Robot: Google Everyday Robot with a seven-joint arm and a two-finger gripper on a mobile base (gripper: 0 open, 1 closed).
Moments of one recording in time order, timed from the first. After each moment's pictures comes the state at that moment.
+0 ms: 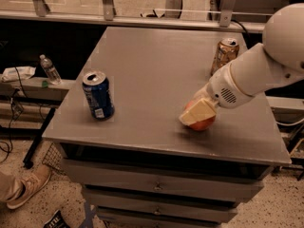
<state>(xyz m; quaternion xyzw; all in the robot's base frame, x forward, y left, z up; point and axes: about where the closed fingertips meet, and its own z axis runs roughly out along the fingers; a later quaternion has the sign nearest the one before) 0.495 -0.109 0.855 -0.47 0.83 0.15 0.26</state>
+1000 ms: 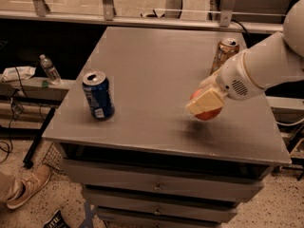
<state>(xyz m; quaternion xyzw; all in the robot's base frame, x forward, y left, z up) 0.503 -0.121 0.888 -0.47 0.82 0.13 0.30</state>
